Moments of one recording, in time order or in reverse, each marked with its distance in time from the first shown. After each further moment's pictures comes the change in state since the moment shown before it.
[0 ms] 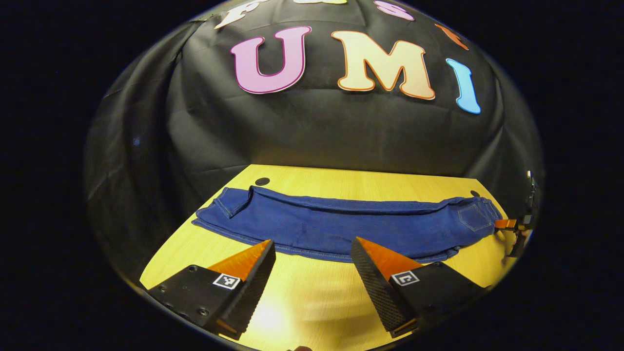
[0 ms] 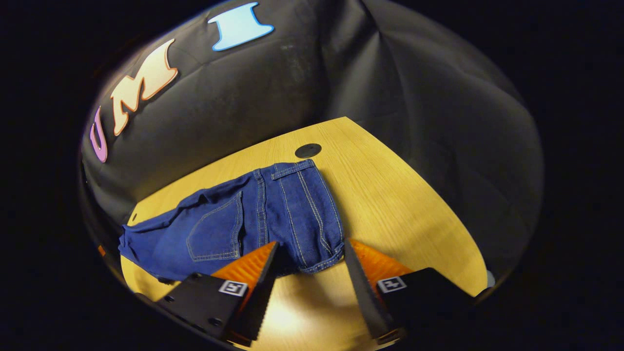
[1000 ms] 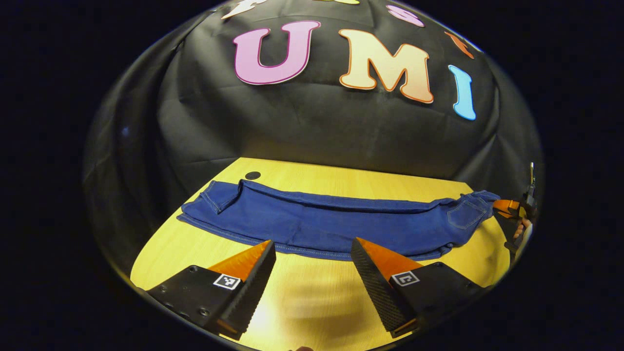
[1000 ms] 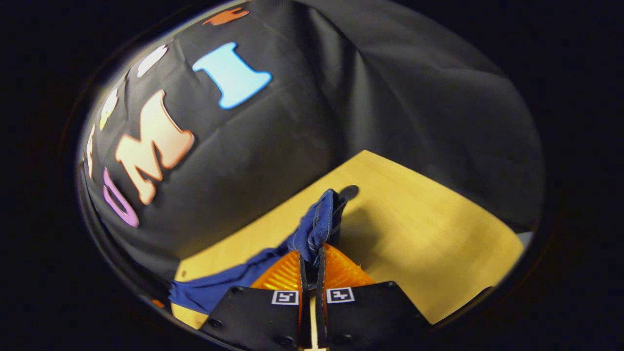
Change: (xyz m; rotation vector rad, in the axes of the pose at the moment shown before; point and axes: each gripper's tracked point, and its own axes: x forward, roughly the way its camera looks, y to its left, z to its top) left arm 0.022 0.016 -0.006 -0.057 -0.005 -0.134; right arm -0.061 0.111 0.082 0.329 -0.213 0.219
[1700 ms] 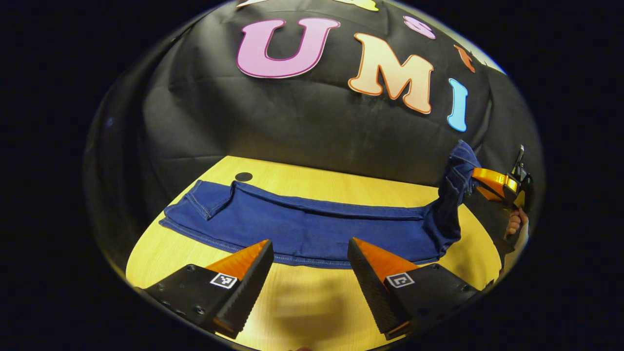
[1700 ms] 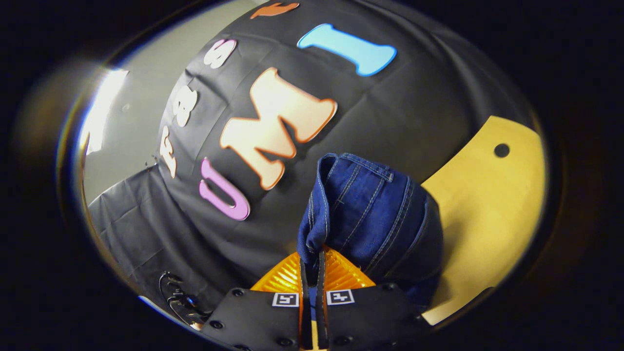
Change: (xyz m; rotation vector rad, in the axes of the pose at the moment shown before) left arm 0.024 0.048 -0.001 -0.046 -0.009 -0.142; right arm -0.011 0.275 -0.143 0.000 0.149 0.540
